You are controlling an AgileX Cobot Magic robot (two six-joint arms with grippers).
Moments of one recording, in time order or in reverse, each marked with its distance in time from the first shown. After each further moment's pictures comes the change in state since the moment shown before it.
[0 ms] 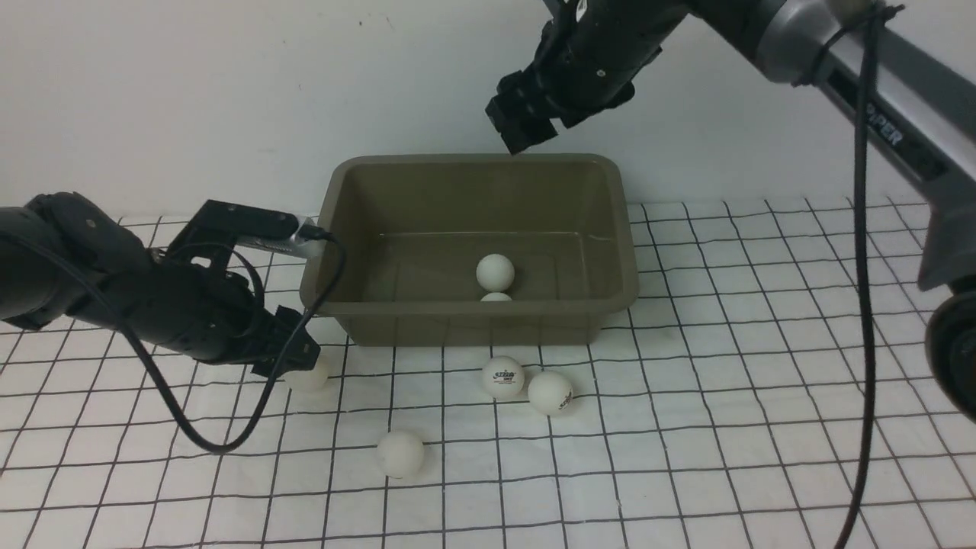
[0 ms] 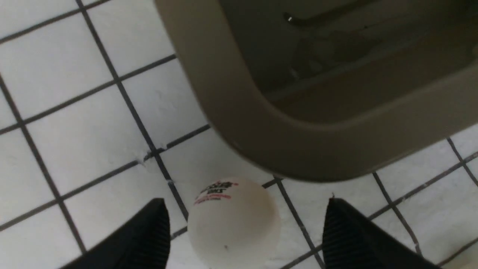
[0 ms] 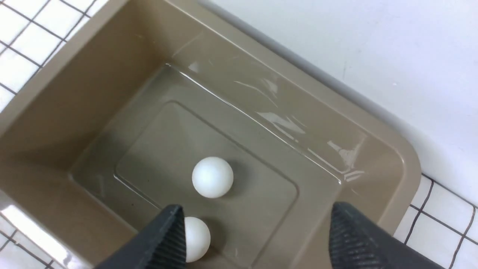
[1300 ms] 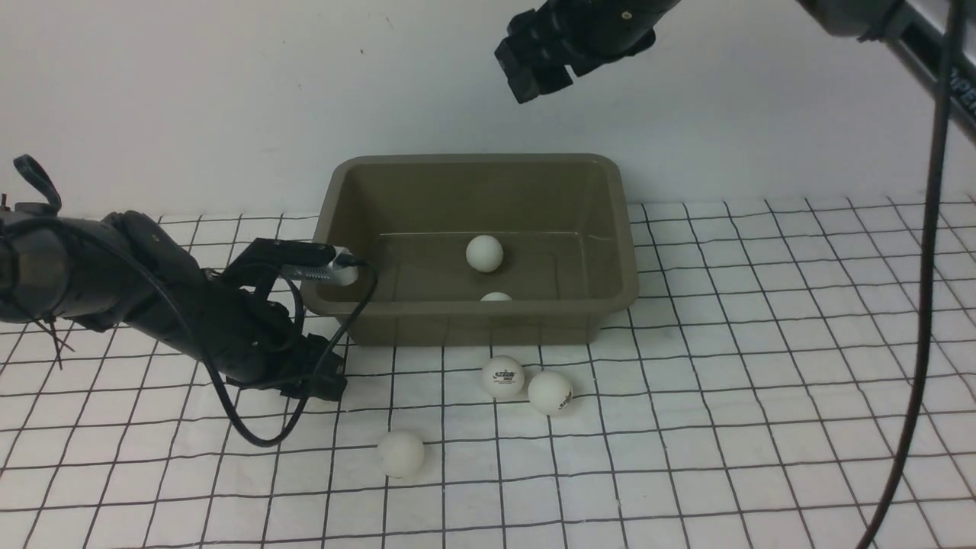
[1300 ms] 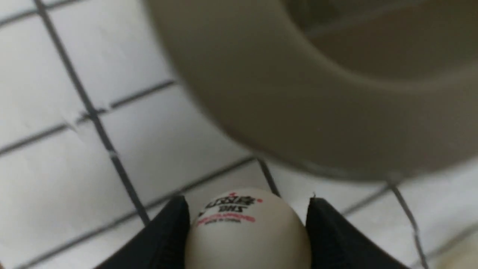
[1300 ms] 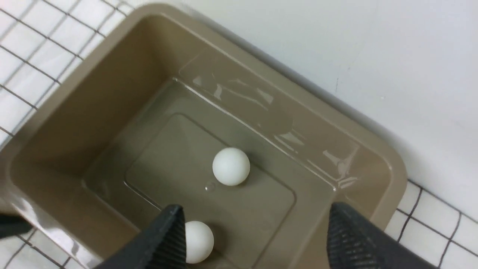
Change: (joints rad) right arm 0.000 -0.065 0.000 0.001 0.008 0.000; left arm -0.003 0.098 -0.027 -0.012 0.086 -0.038
